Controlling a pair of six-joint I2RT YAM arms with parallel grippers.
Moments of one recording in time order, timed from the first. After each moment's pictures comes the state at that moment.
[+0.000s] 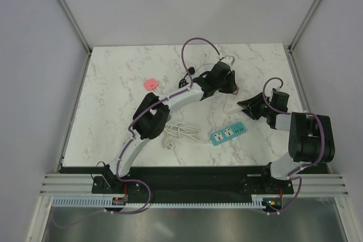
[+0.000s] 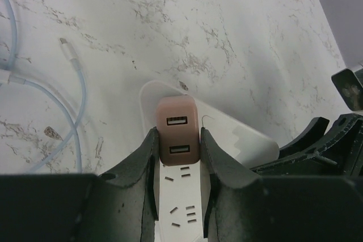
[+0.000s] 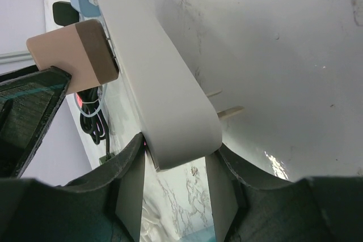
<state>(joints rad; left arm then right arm) -0.86 2.41 2.07 -0.18 0.00 -0.49 -0.17 1.60 0.53 0.37 -0.52 0.89</state>
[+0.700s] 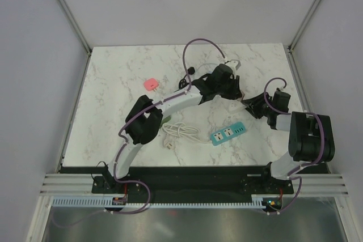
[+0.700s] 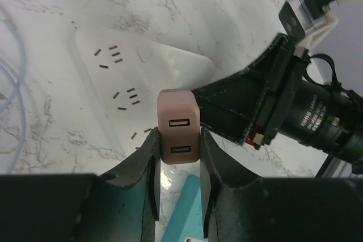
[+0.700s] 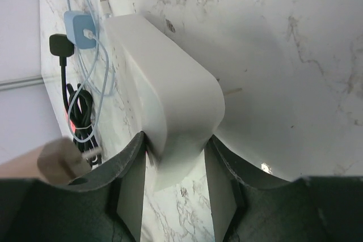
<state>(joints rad) -0.89 2.25 1.89 -0.17 0.12 -0.53 -0.18 1.60 0.52 0.41 -0.44 0.89</state>
